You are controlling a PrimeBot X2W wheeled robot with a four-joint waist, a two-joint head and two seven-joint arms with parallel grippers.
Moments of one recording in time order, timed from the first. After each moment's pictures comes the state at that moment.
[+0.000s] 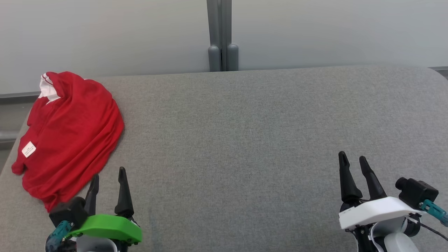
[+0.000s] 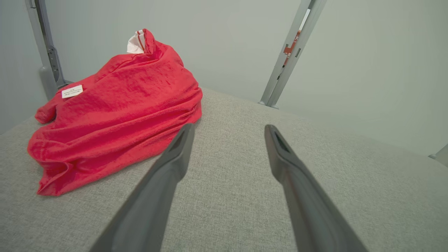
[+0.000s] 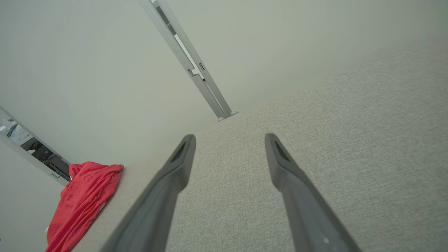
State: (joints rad) left arm -0.05 0.05 -0.02 0.25 -0.40 -0.03 -0.18; right arm -0.03 -0.04 0.03 0.15 0.56 0.13 -0.18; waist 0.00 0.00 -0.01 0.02
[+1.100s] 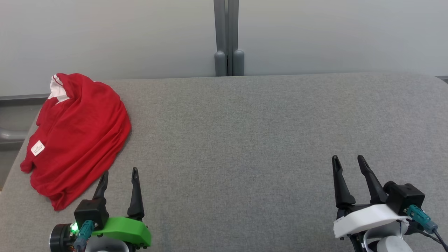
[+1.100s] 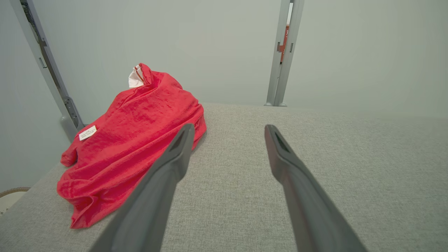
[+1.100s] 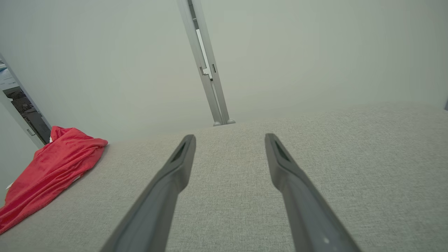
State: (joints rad) left arm -0.05 0.05 -0.07 0.27 -0.17 0.01 -0.23; right arm -0.01 -0.05 0.04 0.15 0.28 0.13 -0.24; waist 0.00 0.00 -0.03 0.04
